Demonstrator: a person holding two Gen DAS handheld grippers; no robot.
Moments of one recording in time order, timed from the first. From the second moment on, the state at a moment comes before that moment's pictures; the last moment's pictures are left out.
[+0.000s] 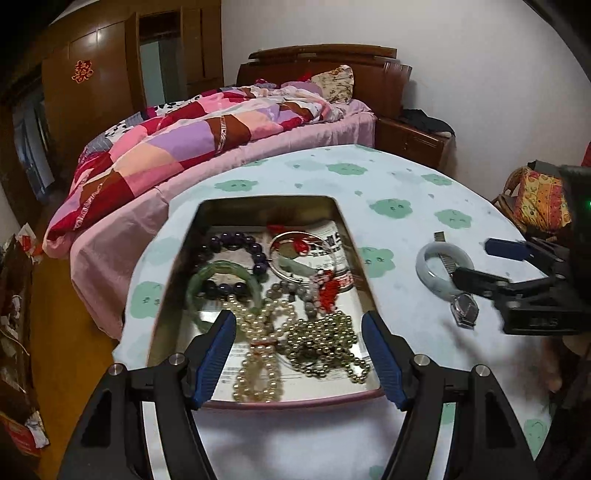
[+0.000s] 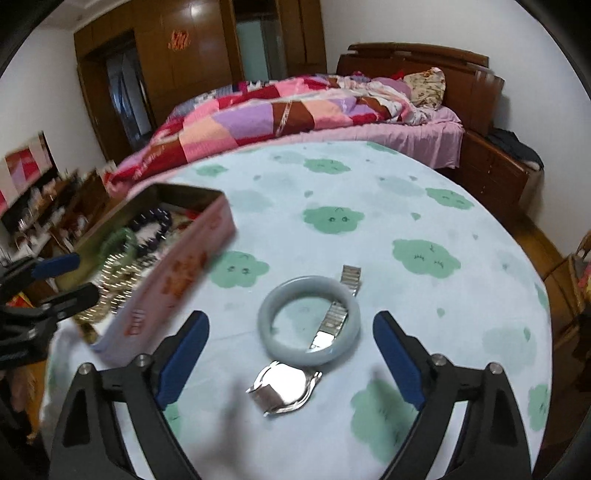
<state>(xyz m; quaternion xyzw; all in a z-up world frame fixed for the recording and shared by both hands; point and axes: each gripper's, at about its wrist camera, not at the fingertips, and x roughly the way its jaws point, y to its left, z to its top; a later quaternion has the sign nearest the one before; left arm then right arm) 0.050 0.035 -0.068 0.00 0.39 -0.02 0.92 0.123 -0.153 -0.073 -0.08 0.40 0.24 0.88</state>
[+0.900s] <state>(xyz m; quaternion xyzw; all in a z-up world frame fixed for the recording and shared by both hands) 0.063 -0.011 -0.059 0.02 0.37 -0.07 0.92 0.131 -0.187 -0.076 -0.08 0.39 0.18 0.90</state>
